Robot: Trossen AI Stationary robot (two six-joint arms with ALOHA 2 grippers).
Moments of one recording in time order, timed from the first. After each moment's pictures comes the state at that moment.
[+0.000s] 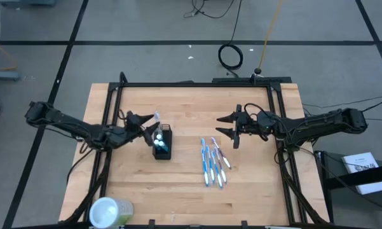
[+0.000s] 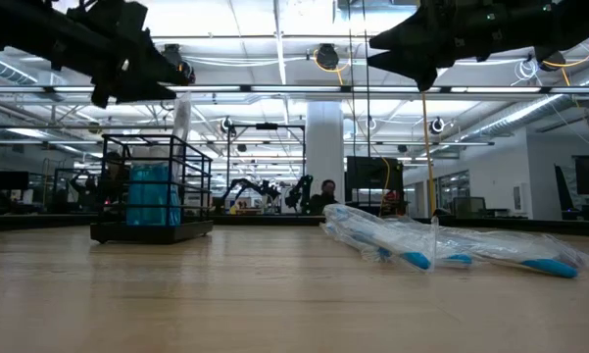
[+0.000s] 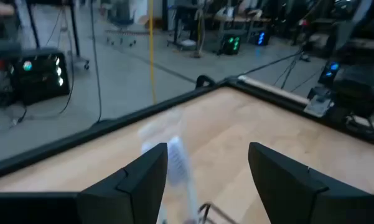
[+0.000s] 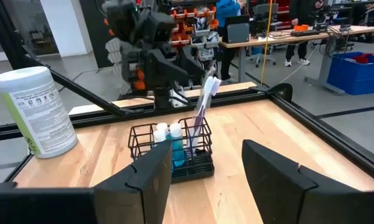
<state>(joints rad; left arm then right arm) -0.25 0.86 0.33 0.32 -0.86 -0.33 -0.02 1.01 0.48 0.47 0.10 0.12</state>
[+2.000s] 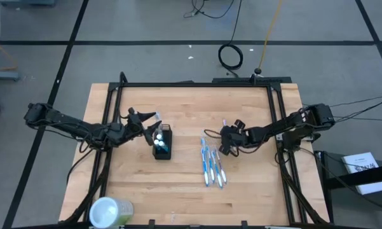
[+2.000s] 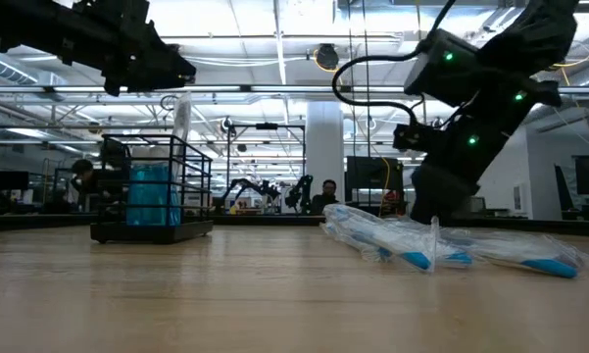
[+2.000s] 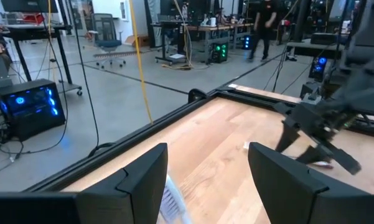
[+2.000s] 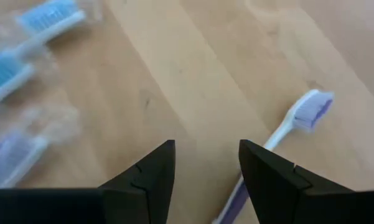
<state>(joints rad) -0.20 0.86 0.33 0.43 -0.78 -0.12 0.07 1.56 0.60 -0.10 0.49 0.47</state>
